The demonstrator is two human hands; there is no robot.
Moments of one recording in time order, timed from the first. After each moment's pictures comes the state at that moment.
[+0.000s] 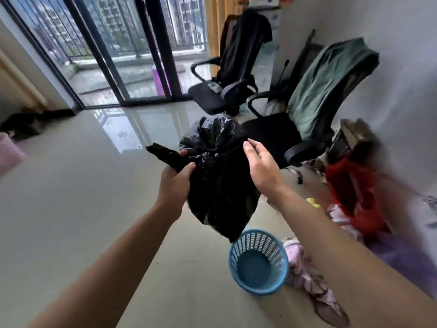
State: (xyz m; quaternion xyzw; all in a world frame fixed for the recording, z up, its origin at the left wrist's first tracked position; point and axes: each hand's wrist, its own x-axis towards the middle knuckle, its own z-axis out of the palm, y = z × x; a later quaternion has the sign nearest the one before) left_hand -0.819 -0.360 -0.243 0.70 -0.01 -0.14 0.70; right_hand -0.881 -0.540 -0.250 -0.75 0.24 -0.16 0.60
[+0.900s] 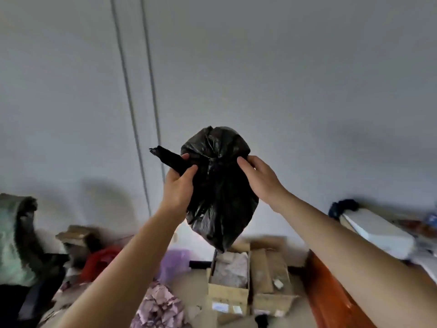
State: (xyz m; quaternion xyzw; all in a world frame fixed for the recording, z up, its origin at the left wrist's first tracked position) left_hand -1.227 -0.481 0.105 0.36 -0.47 -0.57 0.58; right_hand -1.410 -0.444 0.113 -0.55 0.62 -0.50 0.22
